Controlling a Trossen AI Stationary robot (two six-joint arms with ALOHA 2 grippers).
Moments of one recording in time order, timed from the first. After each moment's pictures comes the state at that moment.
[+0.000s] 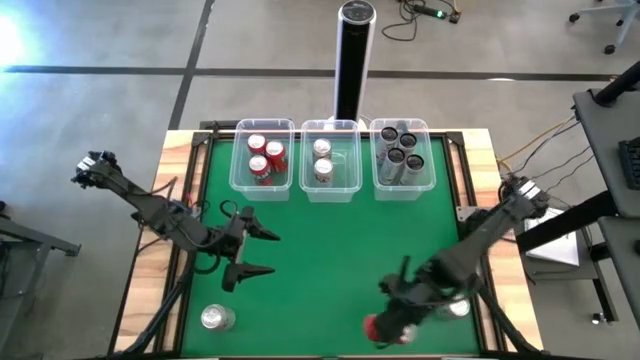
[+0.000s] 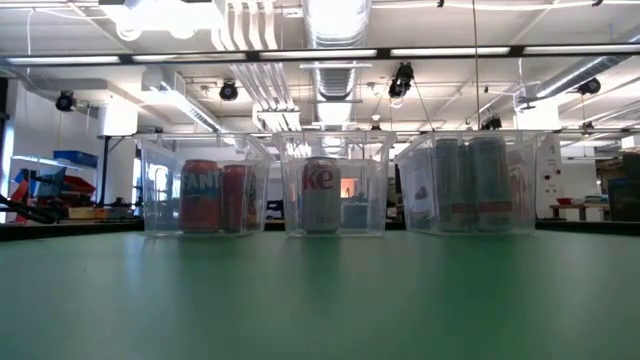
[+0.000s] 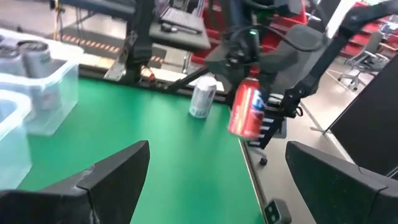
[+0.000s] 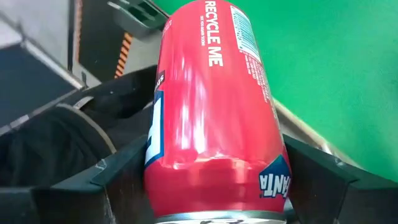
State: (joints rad) left arm -0.57 1.00 0.91 -0.16 -0.40 -0.42; right arm 0.64 1.70 1.53 -0.86 -0.27 1.66
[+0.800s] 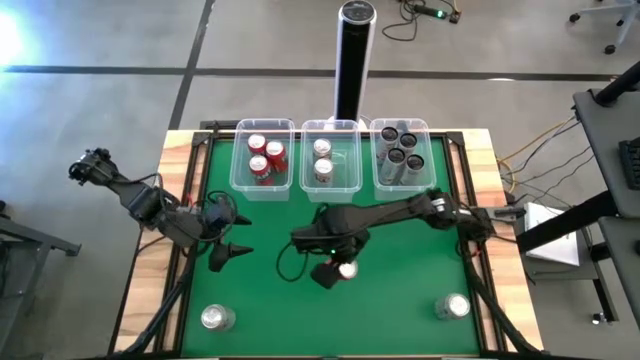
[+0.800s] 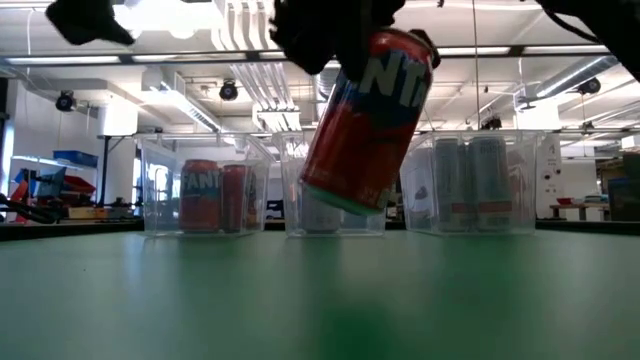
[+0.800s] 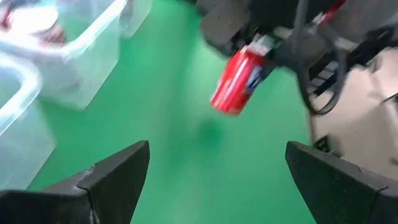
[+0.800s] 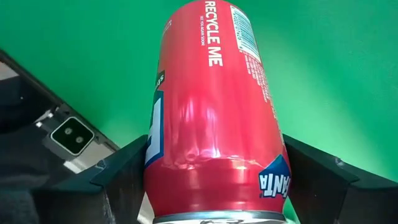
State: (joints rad) left arm -0.57 0.84 0.91 -0.75 -0.46 -0.71; right arm 0.18 2.35 2.33 -1.57 -0.37 0.83
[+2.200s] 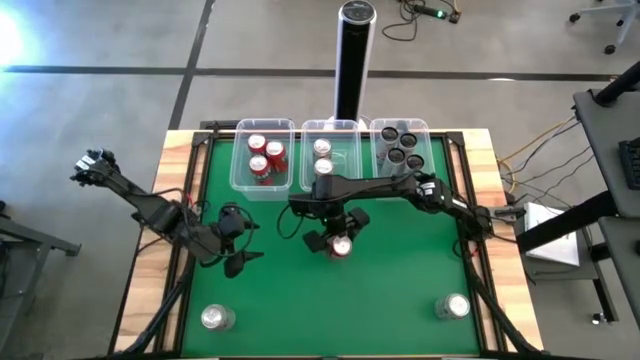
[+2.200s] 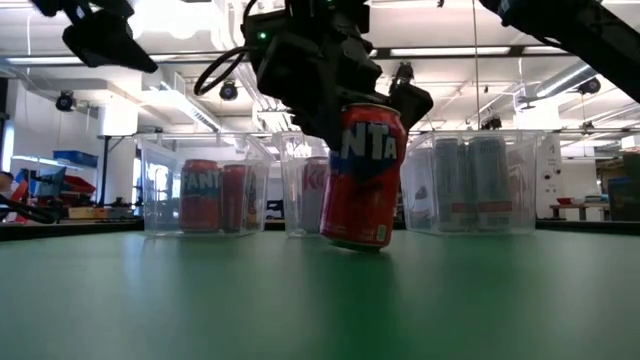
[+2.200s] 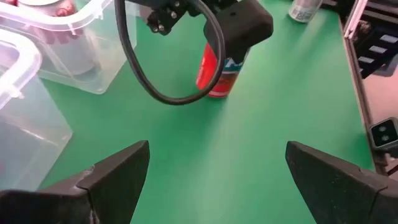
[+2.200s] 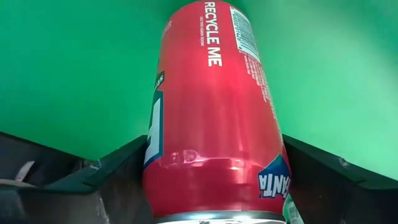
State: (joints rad) left arm -0.58 0.94 0.78 -0.59 -0.53 -0.68; right arm -0.02 2.39 2.22 -1.54 -0.50 0.95
